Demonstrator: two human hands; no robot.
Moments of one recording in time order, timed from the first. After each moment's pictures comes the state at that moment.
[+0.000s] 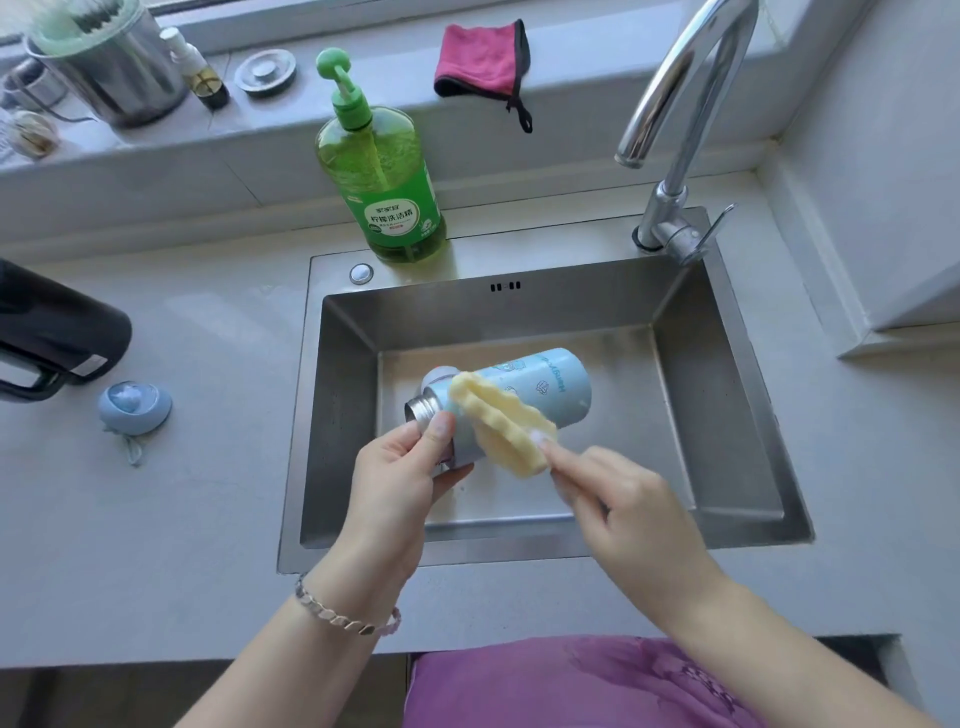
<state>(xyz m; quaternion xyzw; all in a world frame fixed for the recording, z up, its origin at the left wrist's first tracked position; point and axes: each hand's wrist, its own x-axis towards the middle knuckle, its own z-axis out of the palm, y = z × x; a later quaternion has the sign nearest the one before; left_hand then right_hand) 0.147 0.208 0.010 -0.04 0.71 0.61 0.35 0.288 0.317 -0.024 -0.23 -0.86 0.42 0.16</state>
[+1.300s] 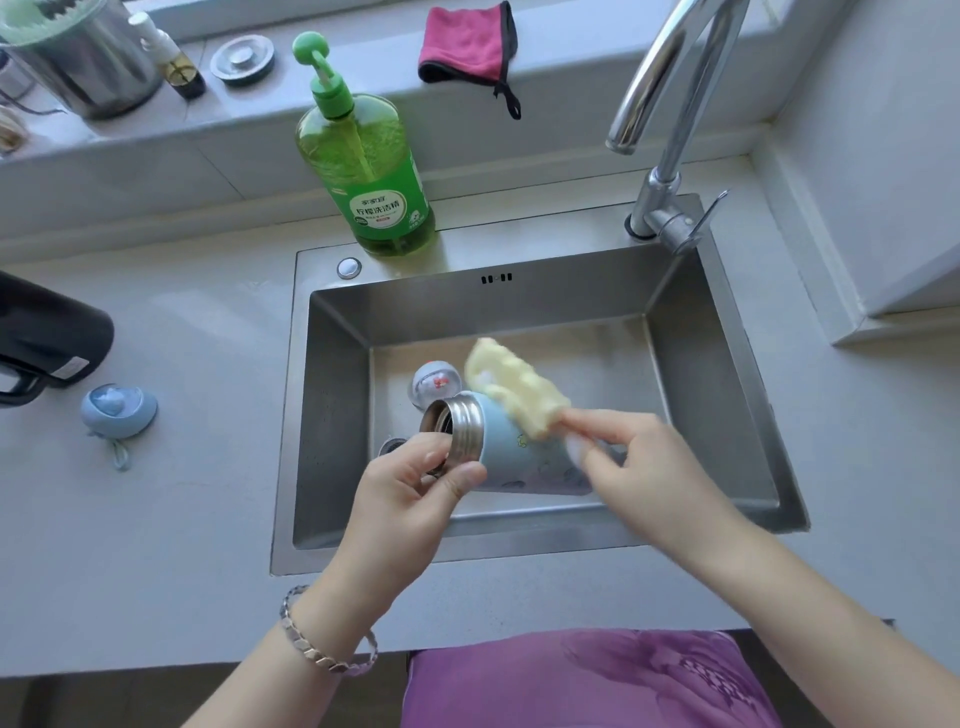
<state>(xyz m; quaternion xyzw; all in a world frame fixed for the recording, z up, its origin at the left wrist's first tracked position) 0.150 0.187 -0.007 0.28 0.75 0.52 0.29 0.273 0.345 0.011 -0.32 -0.78 0.54 0.02</state>
